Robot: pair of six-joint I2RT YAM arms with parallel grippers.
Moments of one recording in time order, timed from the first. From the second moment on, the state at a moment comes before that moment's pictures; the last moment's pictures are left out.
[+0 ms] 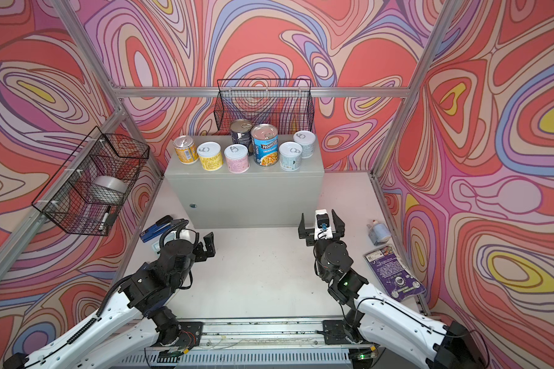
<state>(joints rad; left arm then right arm) -0.71 0.70 0.61 -0.41 -0.61 -0.52 0.70 0.86 0.40 0.56 0.70 -0.20</state>
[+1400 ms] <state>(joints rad) -0.47 1.49 0.33 1.13 -1.13 0.25 0.15 1.66 0.40 1.08 0.49 0.01</state>
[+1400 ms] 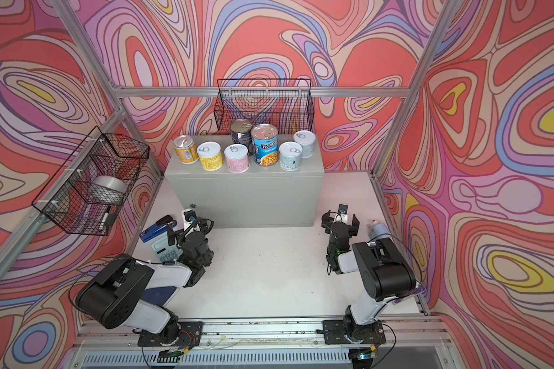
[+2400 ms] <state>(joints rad) -0.17 1.52 0.34 0.89 -0.53 0.08 0.03 1.70 0.47 0.93 0.22 0.07</state>
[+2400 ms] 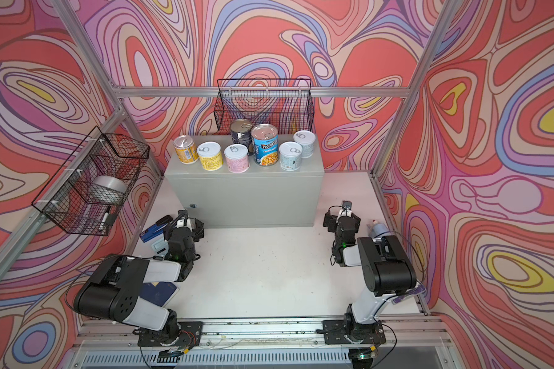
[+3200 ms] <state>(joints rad) -0.06 1.55 0.36 0.82 -0.30 -0.02 0.03 1.71 0.46 0.98 0.20 0.07</state>
